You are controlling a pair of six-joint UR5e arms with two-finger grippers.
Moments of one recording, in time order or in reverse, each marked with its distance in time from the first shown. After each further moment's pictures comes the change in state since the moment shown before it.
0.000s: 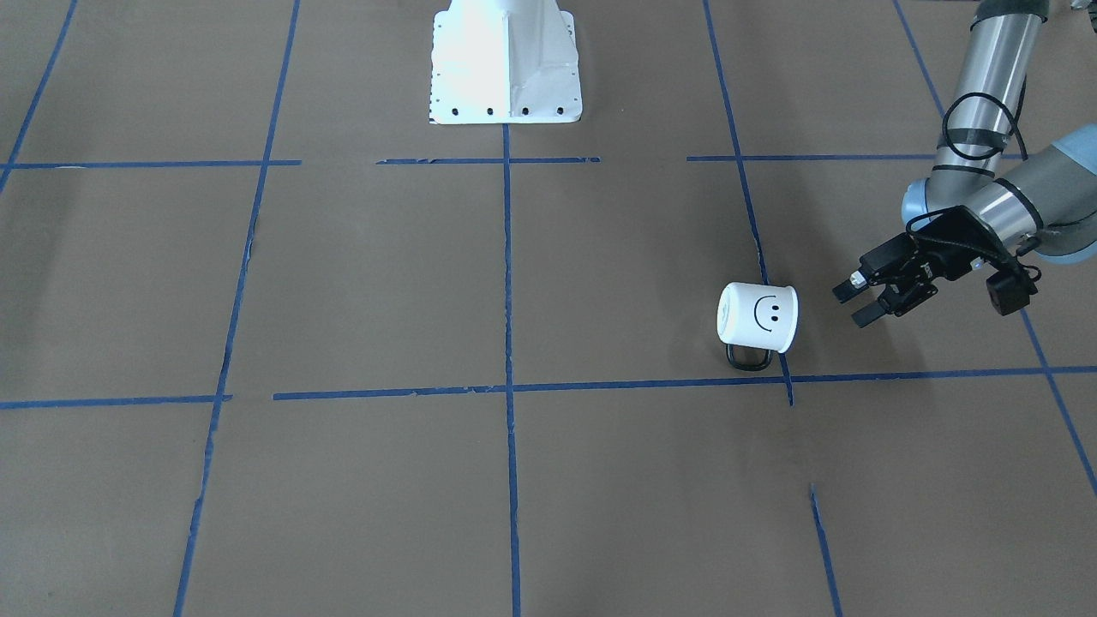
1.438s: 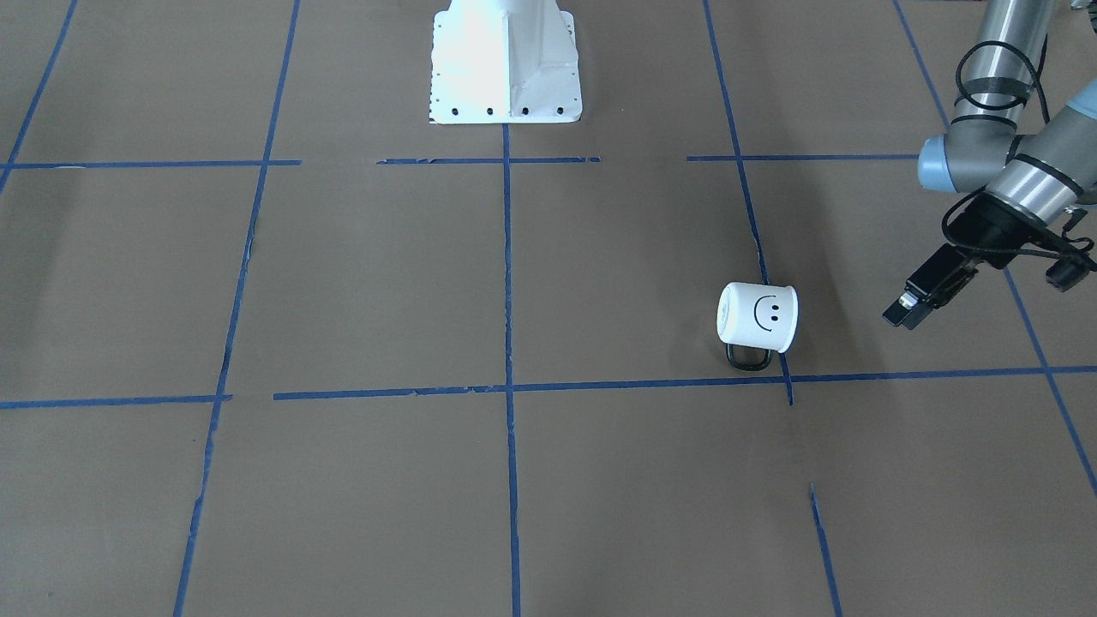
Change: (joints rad) left arm -0.023 0.120 -0.254 0.386 0.109 -0.073; right arm 0.000 0.000 0.001 0.000 0.000 0.000
